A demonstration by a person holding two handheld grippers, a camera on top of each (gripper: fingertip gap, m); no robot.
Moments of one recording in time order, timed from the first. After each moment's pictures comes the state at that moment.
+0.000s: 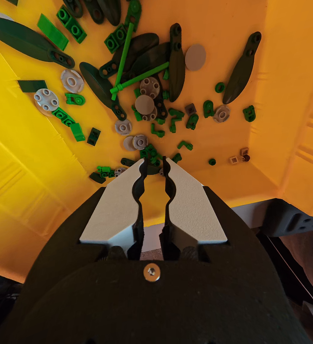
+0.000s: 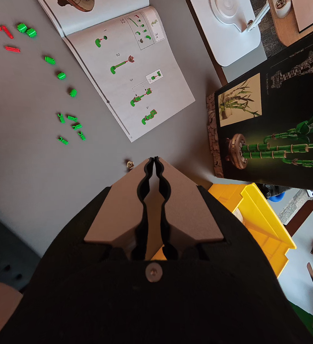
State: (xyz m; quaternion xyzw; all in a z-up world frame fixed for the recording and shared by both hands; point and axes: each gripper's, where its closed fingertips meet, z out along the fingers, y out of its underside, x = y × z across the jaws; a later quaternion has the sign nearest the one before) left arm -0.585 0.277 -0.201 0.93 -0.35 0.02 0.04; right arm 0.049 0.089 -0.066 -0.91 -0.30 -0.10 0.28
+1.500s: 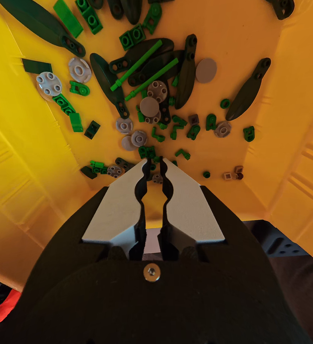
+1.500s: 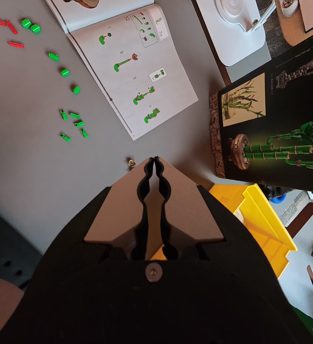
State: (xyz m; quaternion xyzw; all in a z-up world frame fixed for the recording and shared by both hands) left arm -0.580 0.277 -0.205 0.96 -0.28 0.01 0.02; right arm 0.047 0.087 -0.069 -0.91 -0.31 -0.10 0.28
